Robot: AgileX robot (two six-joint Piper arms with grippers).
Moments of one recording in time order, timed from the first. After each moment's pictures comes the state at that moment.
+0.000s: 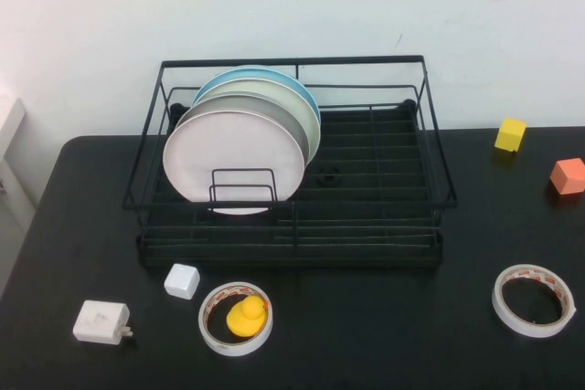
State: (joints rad) right arm -0.05 -0.01 0.02 -0.06 0.42 -0.04; left arm -0.14 -0.01 0.02 -0.09 0.35 -0.18
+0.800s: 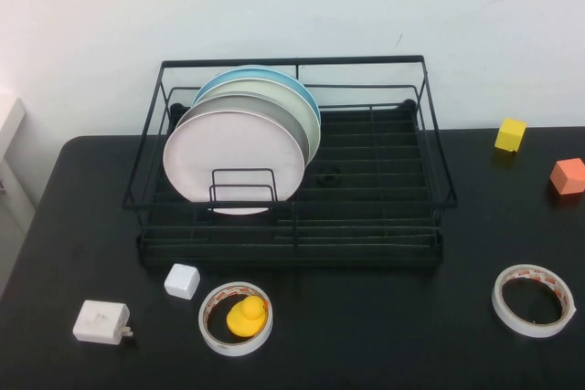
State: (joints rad) right arm -0.05 -0.01 0.02 -0.10 0.42 -0.04; left arm -0.14 -0.01 0.02 -0.09 0.35 -0.18
